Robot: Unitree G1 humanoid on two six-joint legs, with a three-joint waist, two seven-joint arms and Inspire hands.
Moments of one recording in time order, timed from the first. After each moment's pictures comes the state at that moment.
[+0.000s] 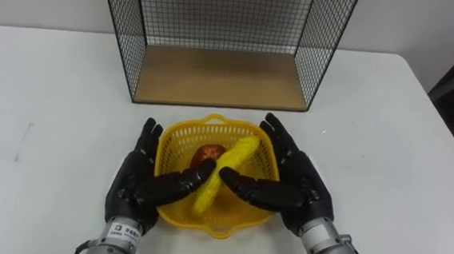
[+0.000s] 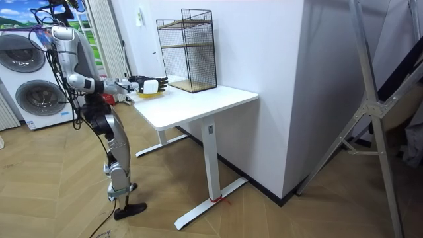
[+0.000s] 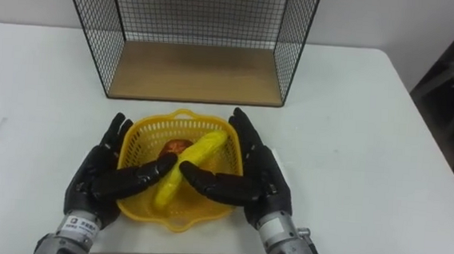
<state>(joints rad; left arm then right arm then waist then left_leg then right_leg) 0.23 0.17 -0.32 0.09 -0.66 -0.25 0.03 0.19 -0.17 0.30 0.12 0.51 -0.20 0.11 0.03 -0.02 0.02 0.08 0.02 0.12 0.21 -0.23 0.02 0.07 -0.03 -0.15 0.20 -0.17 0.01</state>
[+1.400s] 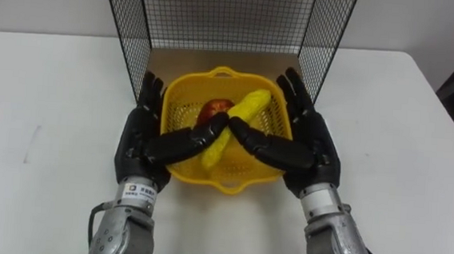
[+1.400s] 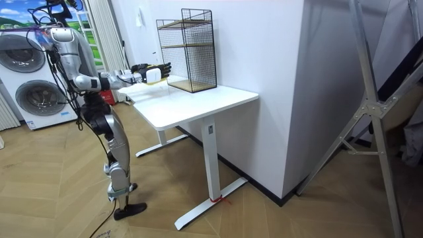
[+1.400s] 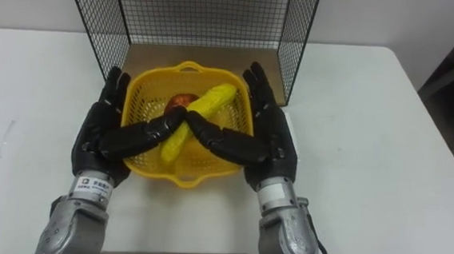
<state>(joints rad) 0.11 0.11 -0.34 -0.02 -0.61 -0.28 0.19 0.08 -0.15 0.33 0.05 0.59 -0.27 -0.02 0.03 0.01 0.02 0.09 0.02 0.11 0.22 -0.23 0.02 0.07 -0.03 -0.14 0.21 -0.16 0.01</state>
